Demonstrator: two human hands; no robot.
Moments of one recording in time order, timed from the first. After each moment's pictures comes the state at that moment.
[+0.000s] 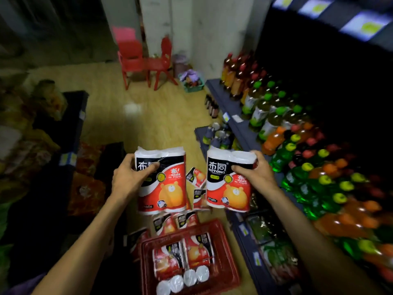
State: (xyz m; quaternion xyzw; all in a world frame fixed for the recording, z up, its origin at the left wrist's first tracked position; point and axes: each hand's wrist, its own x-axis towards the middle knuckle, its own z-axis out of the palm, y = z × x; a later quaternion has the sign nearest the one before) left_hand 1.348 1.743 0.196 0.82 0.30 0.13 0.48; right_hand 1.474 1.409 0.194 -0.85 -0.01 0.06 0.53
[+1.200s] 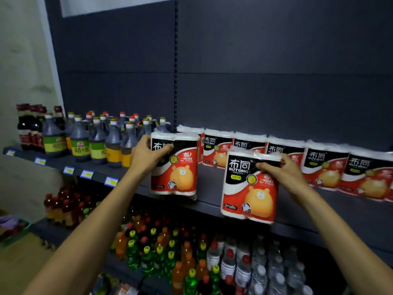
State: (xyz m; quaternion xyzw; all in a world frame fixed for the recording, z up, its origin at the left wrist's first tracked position) left_hand 1.429 1.326 0.640 0.75 -0.26 0.11 0.59; right_hand 1.174 1.056 0.637 -0.76 0.24 -0.36 0.48
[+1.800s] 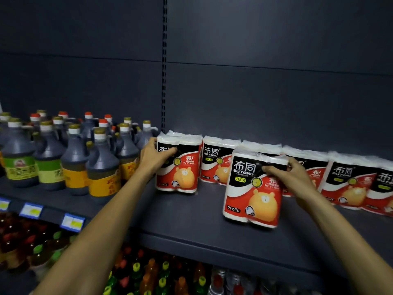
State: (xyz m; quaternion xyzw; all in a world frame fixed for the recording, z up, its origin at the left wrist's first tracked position) left_hand 1.614 1.196 0.622 0.75 -0.30 0.03 0.59; right_hand 1.296 0.998 0.636 -0.74 0.29 -0.39 0.47
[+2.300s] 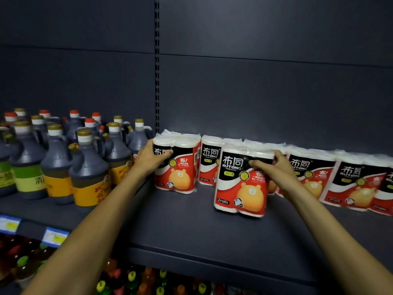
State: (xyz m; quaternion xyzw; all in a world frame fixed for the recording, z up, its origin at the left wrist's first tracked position) left_hand 1.650 1.174 0.612 0.77 -0.35 0.01 0.53; right_hand 1.353 0.976 0.632 -0.73 0.29 -0.40 0.48
